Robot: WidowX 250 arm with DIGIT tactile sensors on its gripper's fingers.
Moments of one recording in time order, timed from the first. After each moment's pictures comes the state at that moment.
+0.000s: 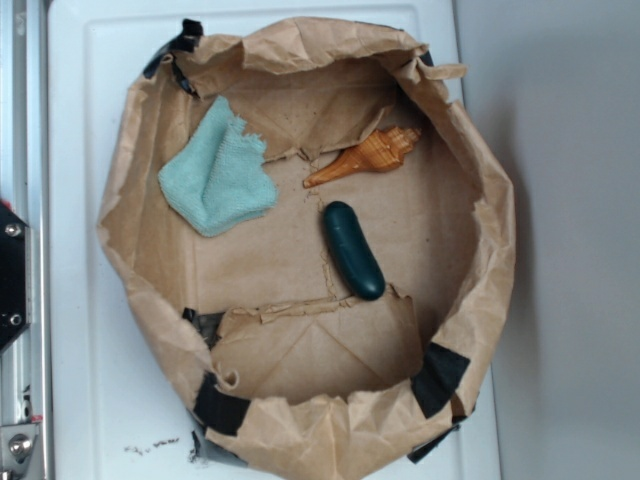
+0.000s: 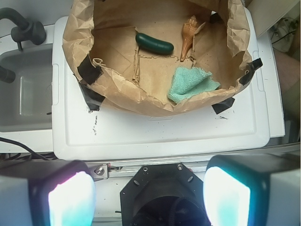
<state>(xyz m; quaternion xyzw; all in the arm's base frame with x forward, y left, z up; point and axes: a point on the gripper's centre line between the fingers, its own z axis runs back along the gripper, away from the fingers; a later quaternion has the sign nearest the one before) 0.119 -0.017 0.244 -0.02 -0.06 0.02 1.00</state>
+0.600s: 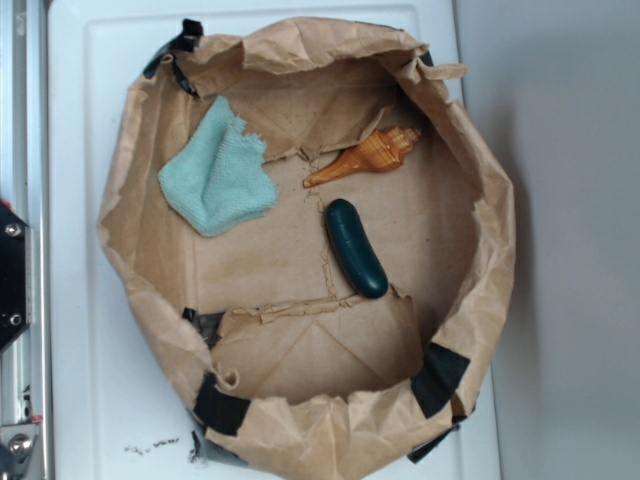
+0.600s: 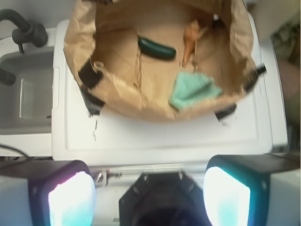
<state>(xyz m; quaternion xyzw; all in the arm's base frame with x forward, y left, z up) 0.136 -0.025 0.233 -0.02 -0.08 -0.03 1.00</state>
